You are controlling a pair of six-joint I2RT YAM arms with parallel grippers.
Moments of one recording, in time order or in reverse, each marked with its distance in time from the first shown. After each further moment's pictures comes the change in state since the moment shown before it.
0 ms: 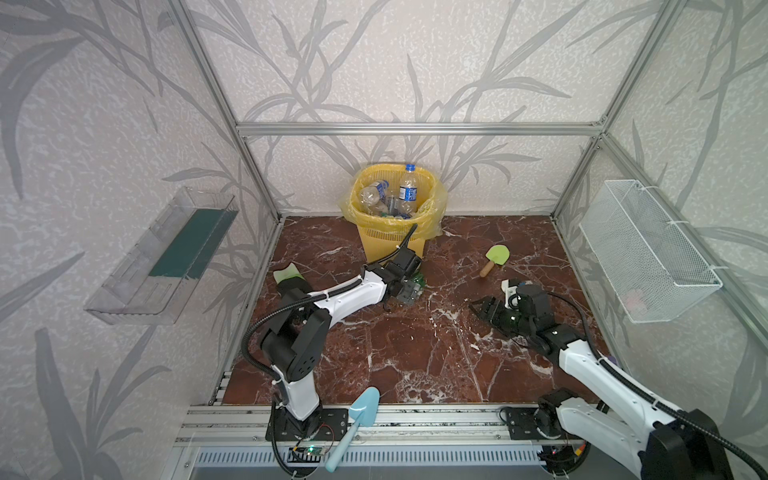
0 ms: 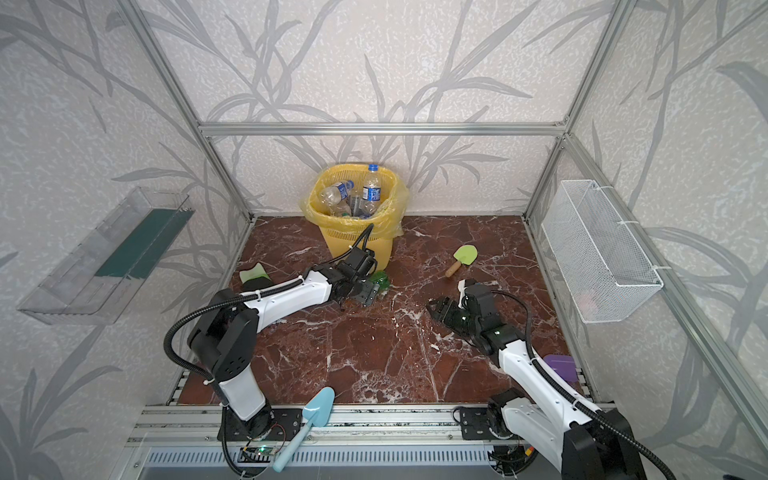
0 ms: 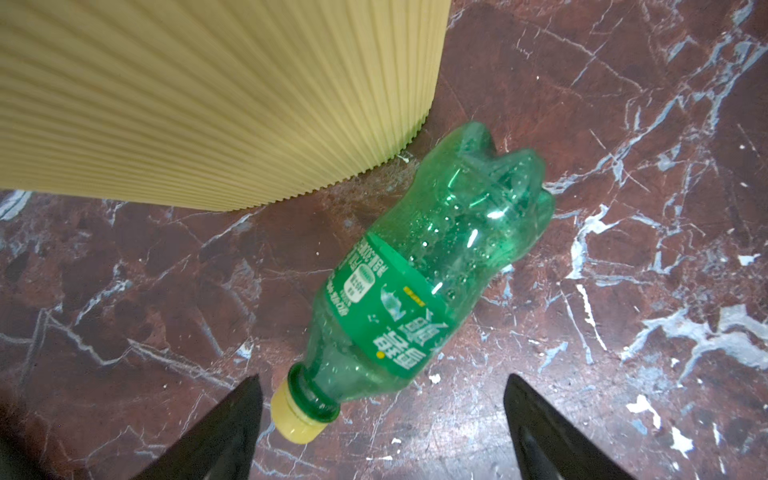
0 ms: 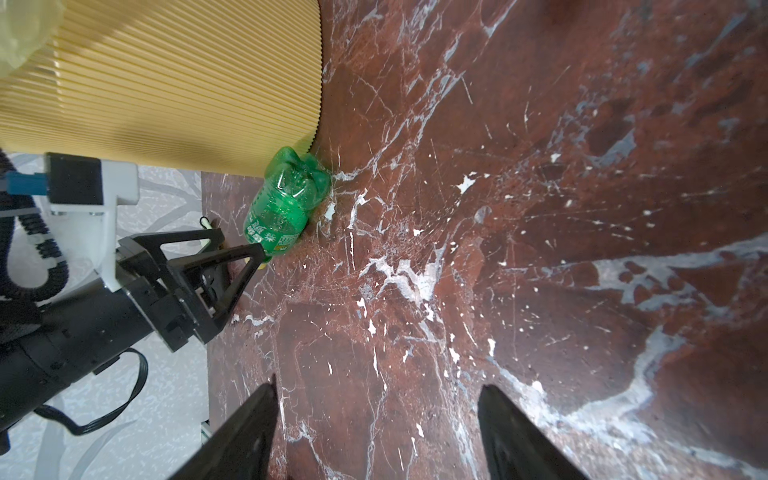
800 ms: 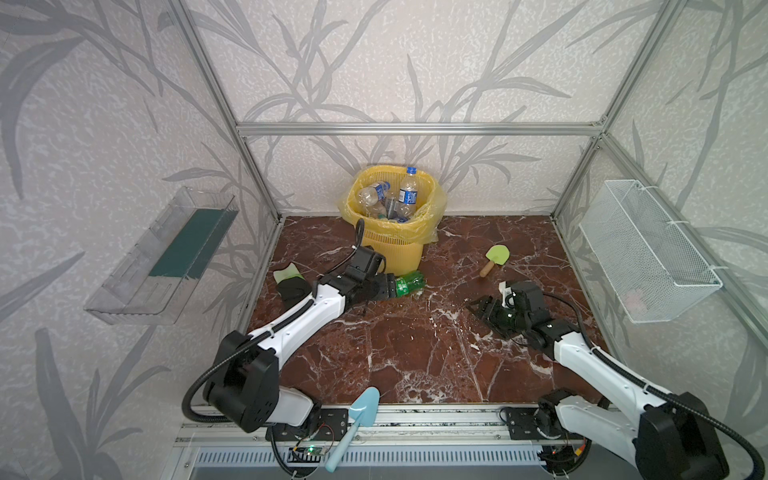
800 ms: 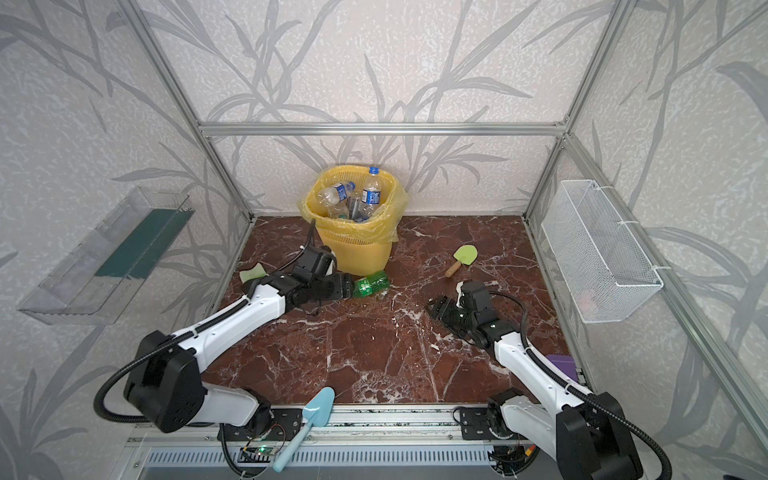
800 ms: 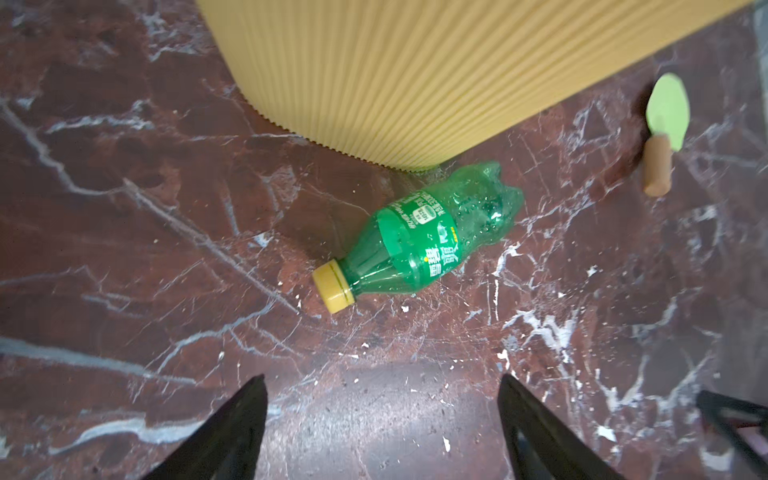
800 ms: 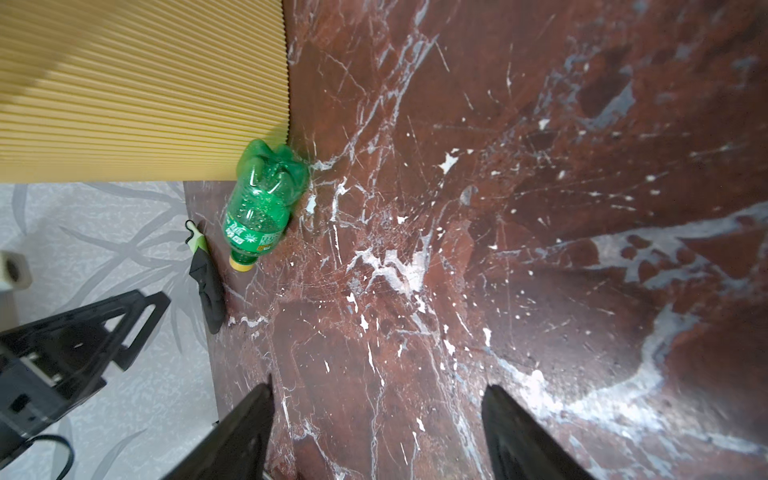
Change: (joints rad) left arm 0.121 -0.323 -0.202 -0.003 0.216 -0.335; right arm 0.000 0.074 0.028 -0.016 -0.018 0.049
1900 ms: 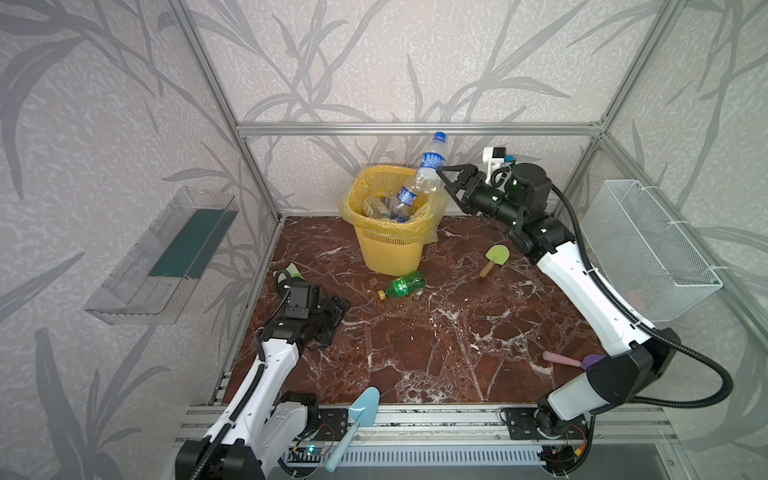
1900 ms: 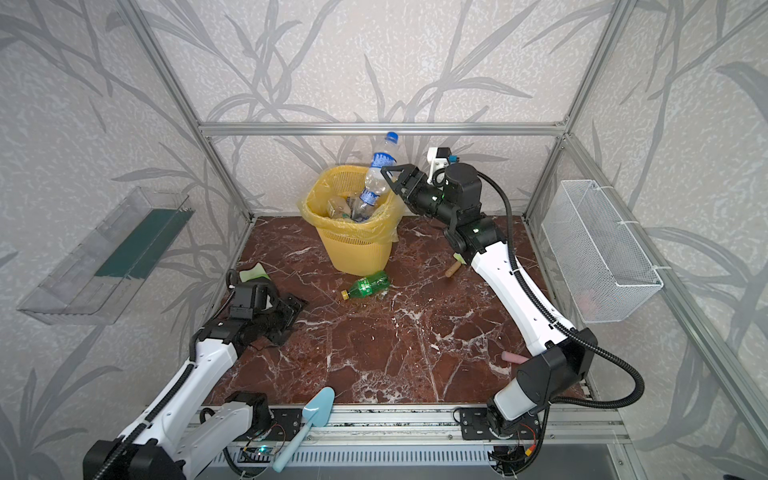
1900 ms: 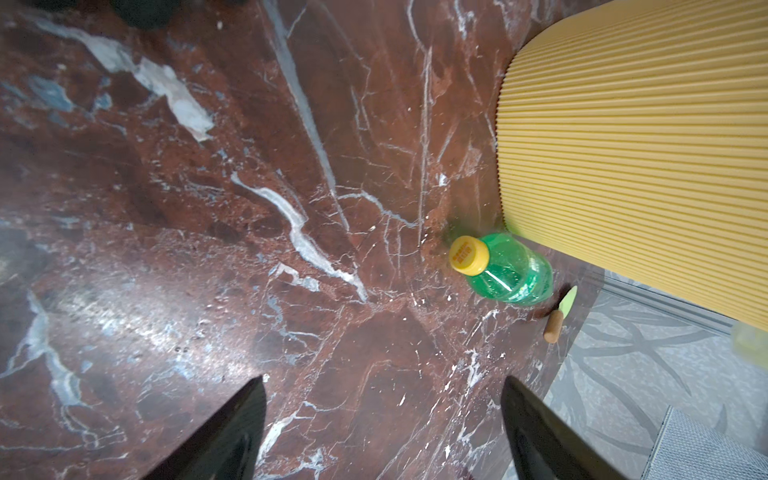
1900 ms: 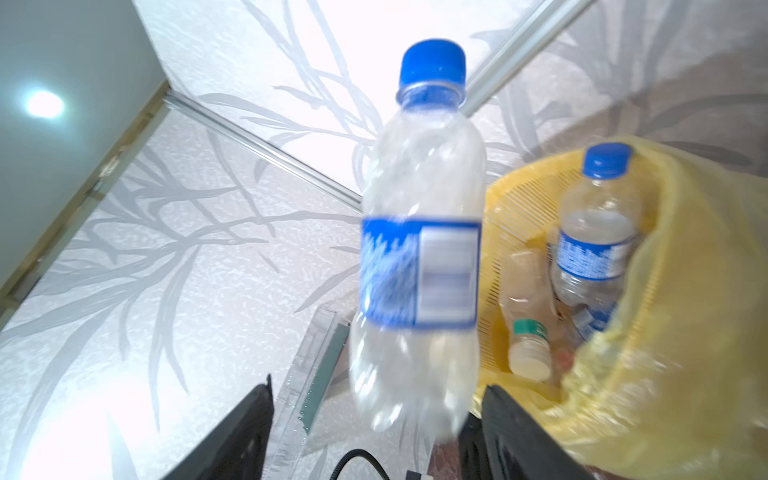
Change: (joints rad) left arm 0.451 -0.546 -0.424 -0.076 0.313 -0.622; right arm 0.114 0.523 1.182 0.088 -0.051 0.162
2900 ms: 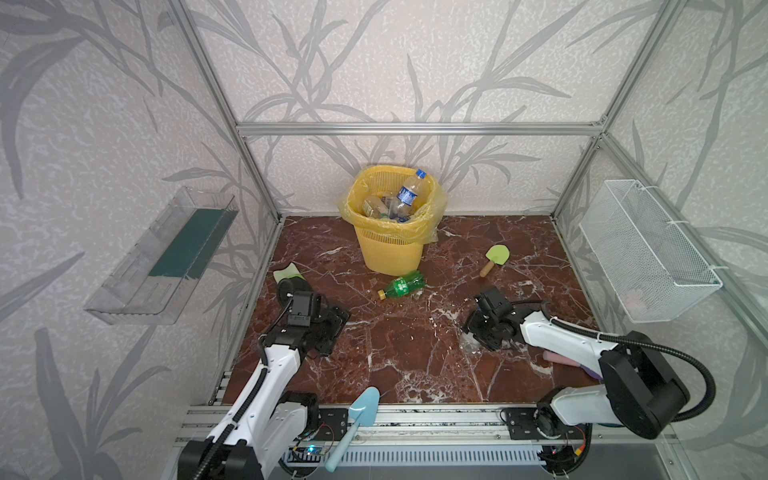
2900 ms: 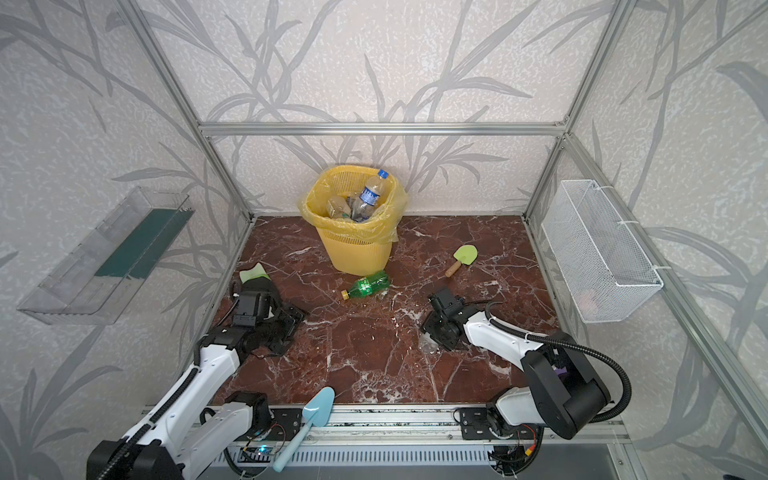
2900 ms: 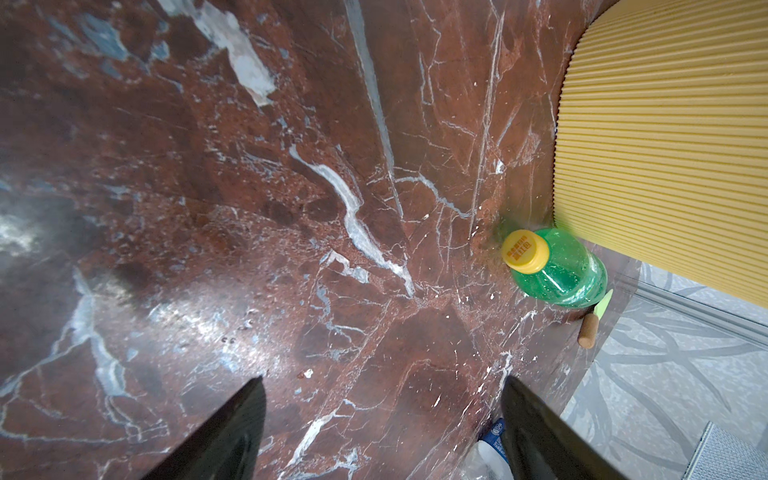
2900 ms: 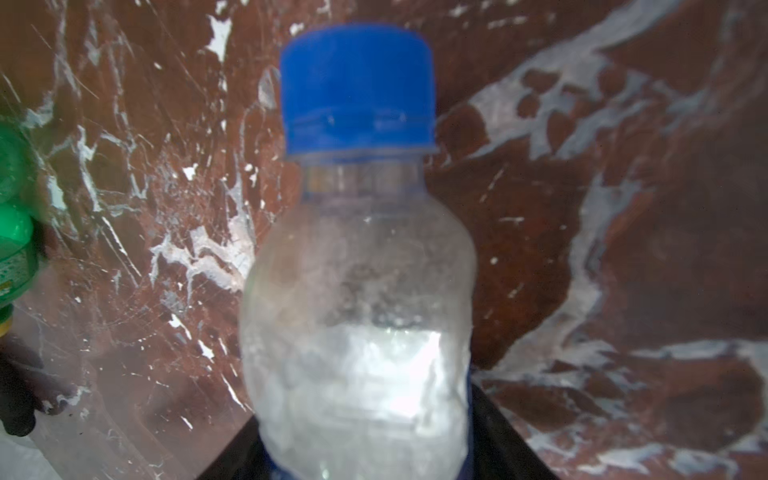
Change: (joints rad) left arm -0.002 -0.011 -0.097 0.006 -0.002 -0.001; right arm 0.099 -0.193 -1.053 -0.326 0.328 0.029
